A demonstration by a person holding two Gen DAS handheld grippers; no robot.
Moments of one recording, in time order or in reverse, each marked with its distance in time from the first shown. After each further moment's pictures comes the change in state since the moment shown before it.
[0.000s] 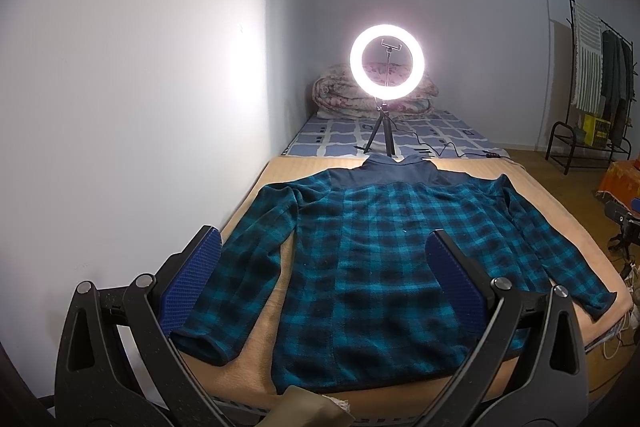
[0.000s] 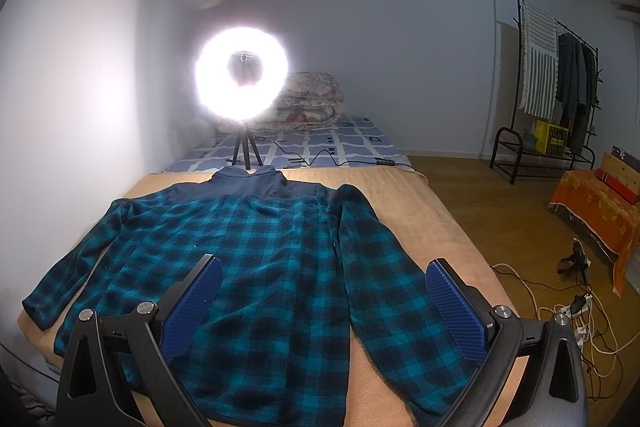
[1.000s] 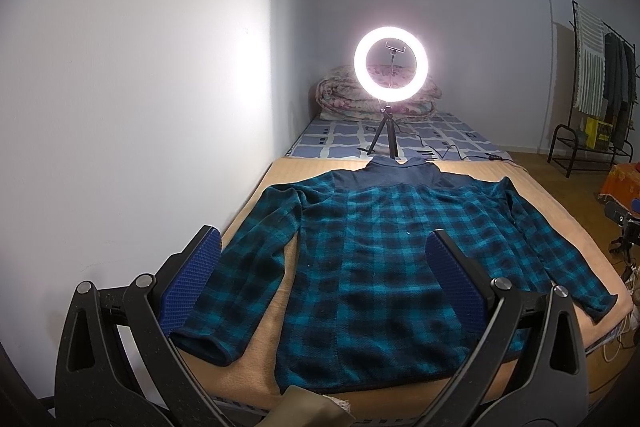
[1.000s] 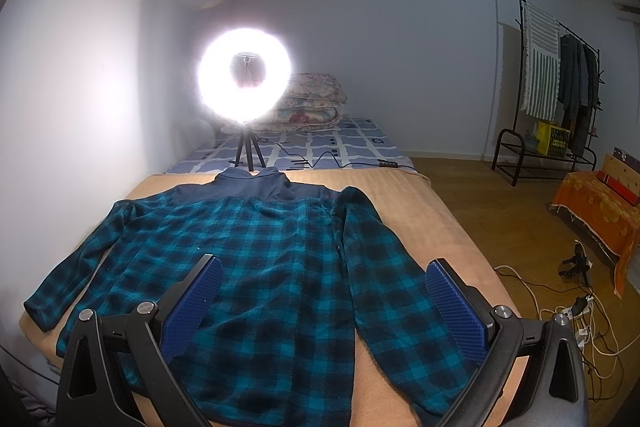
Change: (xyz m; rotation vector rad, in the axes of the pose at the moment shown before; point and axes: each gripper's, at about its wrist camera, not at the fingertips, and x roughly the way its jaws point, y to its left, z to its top) left arm -0.003 0.004 0.002 0.002 -0.006 0.003; right arm 0.001 0.005 0.000 -0.005 -0.005 0.002
